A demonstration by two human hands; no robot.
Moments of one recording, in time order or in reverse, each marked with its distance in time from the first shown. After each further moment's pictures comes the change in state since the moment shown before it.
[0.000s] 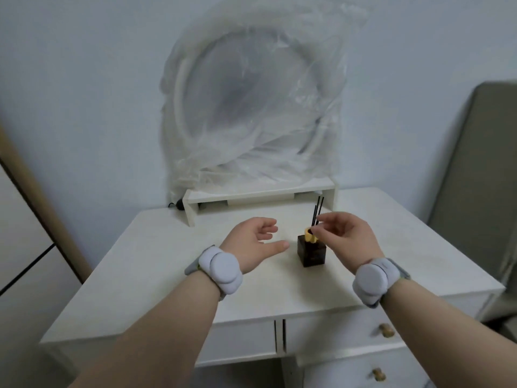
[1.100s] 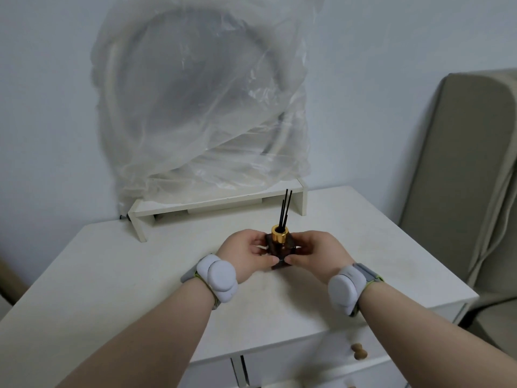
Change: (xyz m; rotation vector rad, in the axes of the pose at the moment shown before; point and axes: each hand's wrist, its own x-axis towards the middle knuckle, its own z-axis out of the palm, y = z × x) left_hand 0.069 -0.016 0.062 -0.076 -0.125 -0.050; right_hand 0.043 0.046 -0.027 -0.384 -0.303 0.063
